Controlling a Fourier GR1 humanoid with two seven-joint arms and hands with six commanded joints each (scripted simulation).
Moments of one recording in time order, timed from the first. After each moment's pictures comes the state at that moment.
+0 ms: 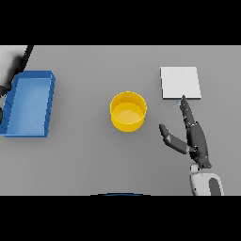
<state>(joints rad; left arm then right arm) -1.66 0.46 -0.57 -0.39 -0.98 -0.34 -0.06 0.11 -0.04 0.12 -1.72 0.19 -0.01 -0.14</state>
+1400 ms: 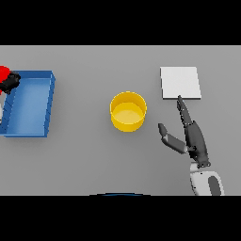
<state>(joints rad) -0.54 0.55 -0.01 -1.07 -0.19 0.11 0.55 0.09 -0.07 0.14 -1.69 0.21 0.01 -0.16</state>
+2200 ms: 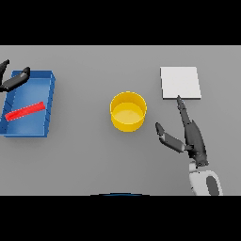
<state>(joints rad) -0.49 0.60 -0.07 -1.16 -0.15 -0.09 0.48 0.08 -0.08 0.16 -1.69 0.30 -0.04 -0.08</state>
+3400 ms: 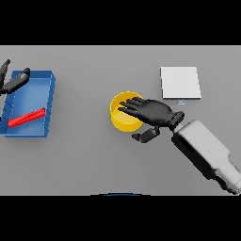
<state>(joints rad) -0.45 0.57 -0.04 -1.22 -0.10 -0.08 0.47 -0.55 -0.38 0.61 -1.31 0.84 0.35 -0.21</state>
